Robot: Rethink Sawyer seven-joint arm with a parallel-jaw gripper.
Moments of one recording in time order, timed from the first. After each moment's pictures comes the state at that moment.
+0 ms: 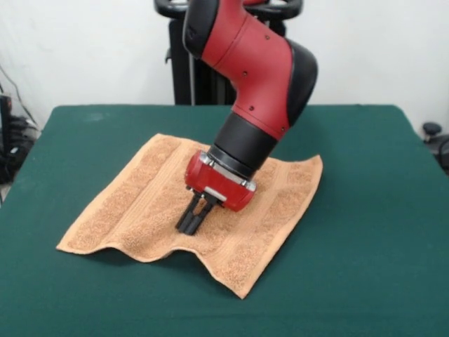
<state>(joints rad) 0.28 -0.01 -0.65 1.46 0.28 -0.14 1.82</state>
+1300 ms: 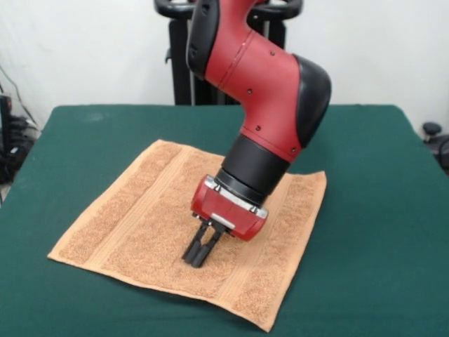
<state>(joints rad) 0.26 0.02 -0.64 1.34 0.43 -0.09 1.82</state>
